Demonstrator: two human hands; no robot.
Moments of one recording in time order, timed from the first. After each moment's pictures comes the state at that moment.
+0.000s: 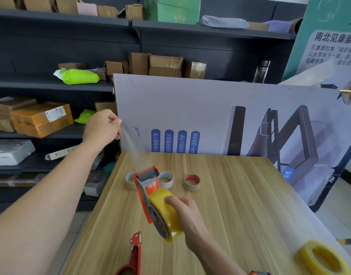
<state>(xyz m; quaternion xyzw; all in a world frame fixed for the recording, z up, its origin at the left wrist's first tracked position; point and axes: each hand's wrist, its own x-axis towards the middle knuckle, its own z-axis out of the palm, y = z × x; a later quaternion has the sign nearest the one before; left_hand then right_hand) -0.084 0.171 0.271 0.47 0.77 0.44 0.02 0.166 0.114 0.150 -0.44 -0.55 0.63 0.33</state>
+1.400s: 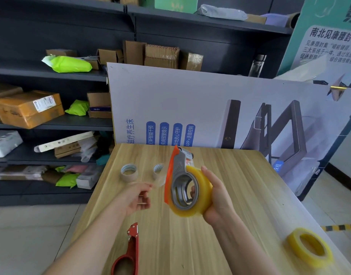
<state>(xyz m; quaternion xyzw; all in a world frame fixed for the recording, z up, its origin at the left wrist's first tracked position) -0.013 0.133 0.110 0.23 0.62 0.46 0.60 0.208 0.141 0.168 -0.37 -0.28 0.76 0.45</state>
